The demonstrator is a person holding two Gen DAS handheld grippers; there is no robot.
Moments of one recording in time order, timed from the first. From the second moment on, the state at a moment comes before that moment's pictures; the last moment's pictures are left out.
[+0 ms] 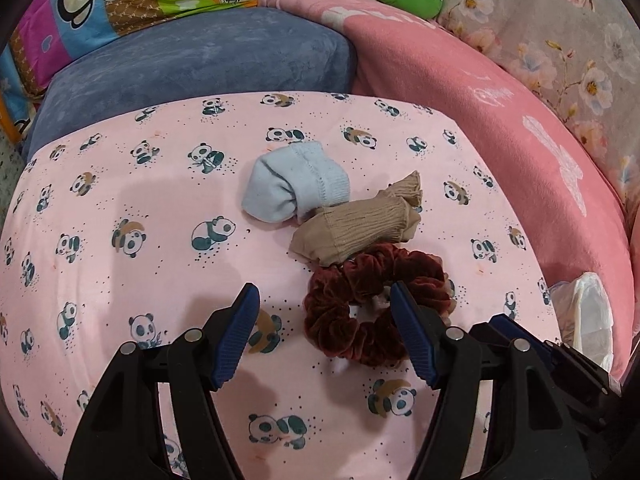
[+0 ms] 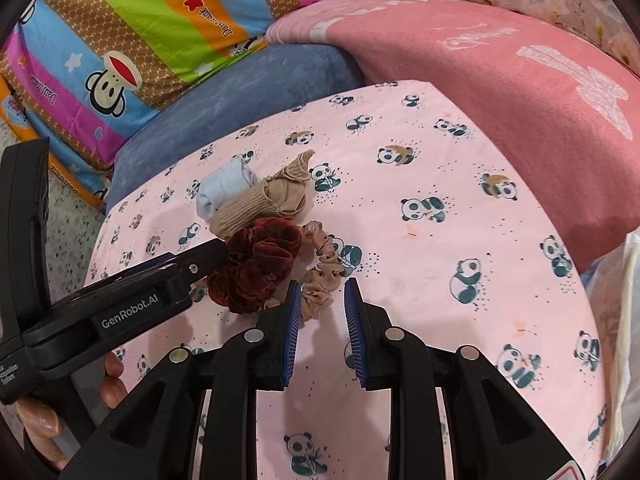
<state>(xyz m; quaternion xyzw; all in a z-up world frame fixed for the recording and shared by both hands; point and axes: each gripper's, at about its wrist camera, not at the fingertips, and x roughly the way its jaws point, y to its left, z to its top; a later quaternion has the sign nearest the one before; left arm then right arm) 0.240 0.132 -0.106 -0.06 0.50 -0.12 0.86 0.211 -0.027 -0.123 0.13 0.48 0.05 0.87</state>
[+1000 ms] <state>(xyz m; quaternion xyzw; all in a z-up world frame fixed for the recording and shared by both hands) 0.220 0.115 -0.088 -0.07 0.50 -0.17 0.85 0.200 -0.037 -0.128 0.14 0.47 0.04 0.87</state>
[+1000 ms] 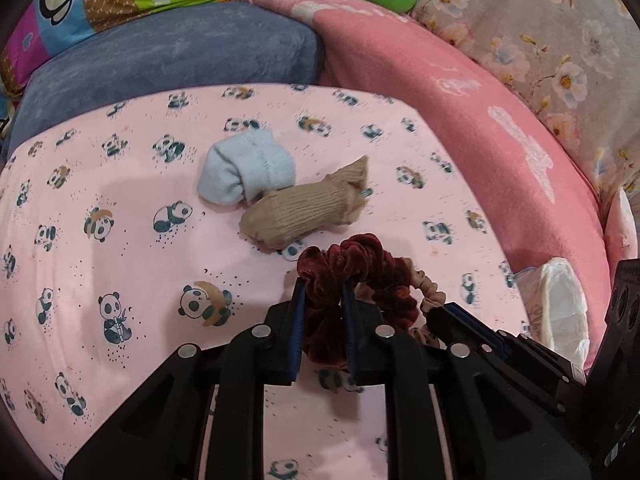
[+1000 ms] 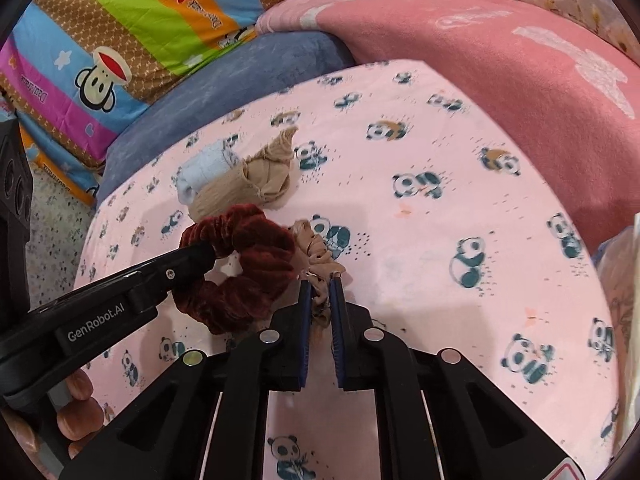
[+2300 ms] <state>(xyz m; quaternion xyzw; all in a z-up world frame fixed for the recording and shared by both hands) 0.105 -0.044 0.096 0.03 0.30 -0.33 0.89 0.013 -0.224 0.111 0.18 0.21 -0.07 0.96</state>
